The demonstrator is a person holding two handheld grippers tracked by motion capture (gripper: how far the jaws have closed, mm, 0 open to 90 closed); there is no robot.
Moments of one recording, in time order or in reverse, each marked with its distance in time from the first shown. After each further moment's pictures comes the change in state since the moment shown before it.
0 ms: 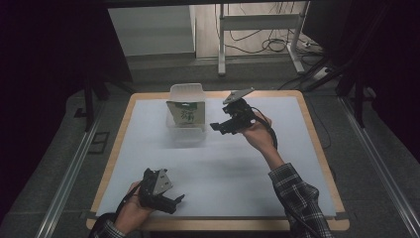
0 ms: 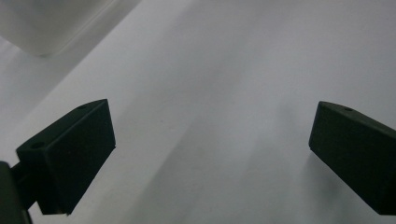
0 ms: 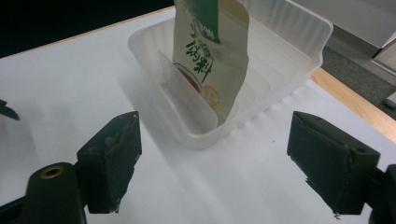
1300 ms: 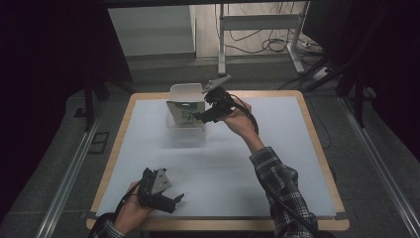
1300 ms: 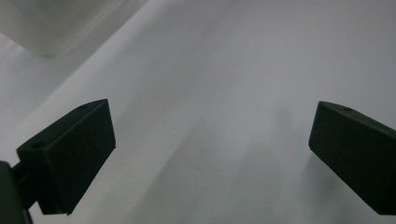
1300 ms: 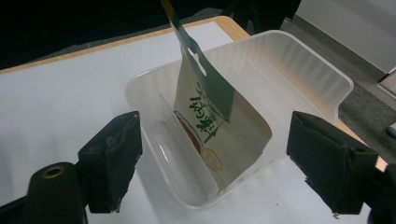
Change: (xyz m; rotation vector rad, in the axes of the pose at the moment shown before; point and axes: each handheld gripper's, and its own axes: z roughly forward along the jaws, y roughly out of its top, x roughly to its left) left arm 0.002 0.000 -0.002 -0.012 -0.006 -0.021; right arm 0.001 0.051 0.043 -0.004 0.023 -0.078
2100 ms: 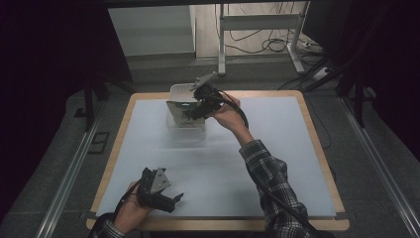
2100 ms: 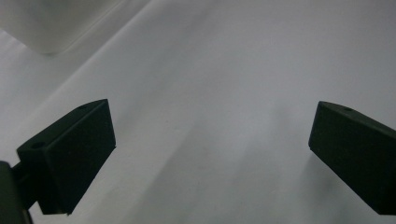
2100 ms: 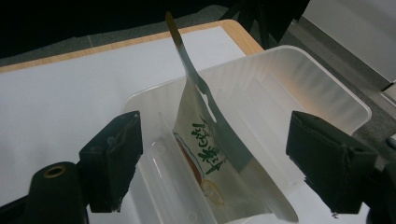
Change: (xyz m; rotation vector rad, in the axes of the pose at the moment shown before) left arm 0.002 -0.001 -0.001 -0.004 0.002 -0.008; right arm 0.004 0.023 0.027 0.027 0.011 -0.046
